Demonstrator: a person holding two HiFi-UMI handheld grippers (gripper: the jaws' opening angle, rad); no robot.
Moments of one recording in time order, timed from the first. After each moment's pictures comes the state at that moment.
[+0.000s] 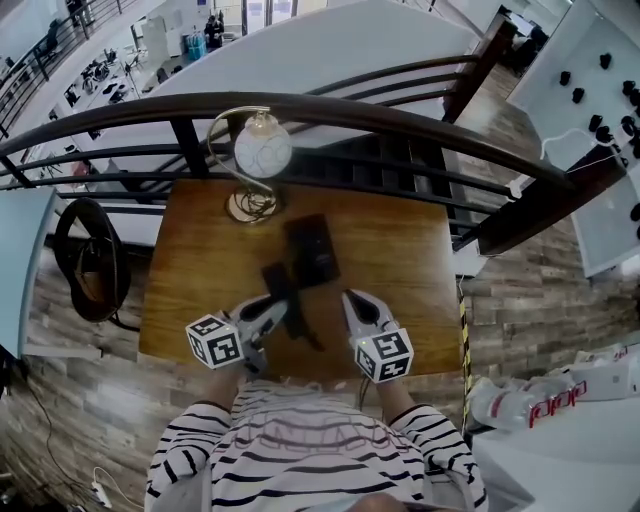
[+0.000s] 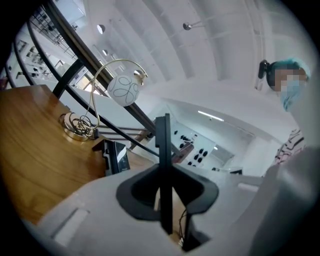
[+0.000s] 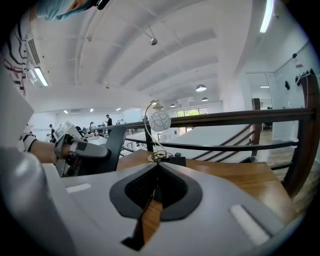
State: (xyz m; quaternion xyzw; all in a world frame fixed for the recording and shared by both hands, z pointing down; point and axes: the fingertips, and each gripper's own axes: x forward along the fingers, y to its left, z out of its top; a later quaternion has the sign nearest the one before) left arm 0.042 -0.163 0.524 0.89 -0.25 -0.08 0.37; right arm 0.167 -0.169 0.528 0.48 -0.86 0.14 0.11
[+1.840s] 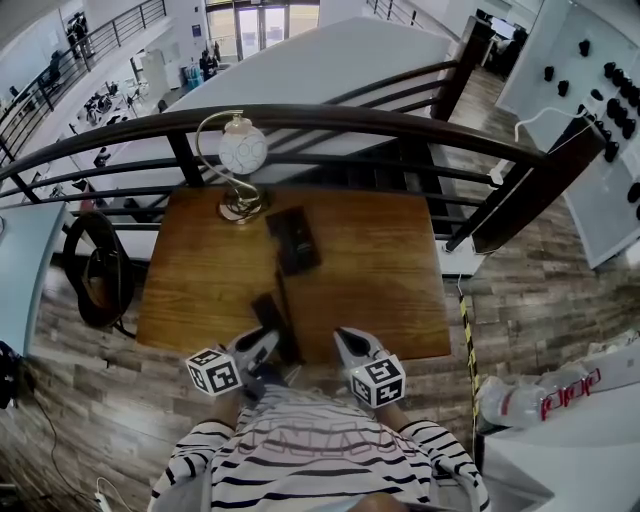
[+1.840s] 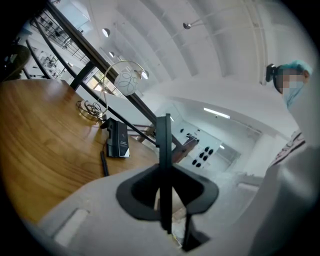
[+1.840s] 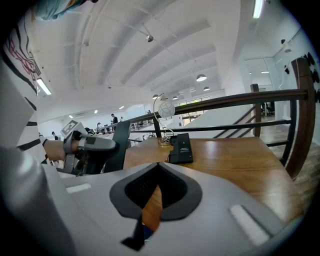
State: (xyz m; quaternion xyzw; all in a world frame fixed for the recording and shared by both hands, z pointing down) left arm 0.084 -0.019 0.549 0.87 -0.30 -0.06 0.38; right arm 0.215 -0.005 0.569 0.44 -0.87 0.20 0.12
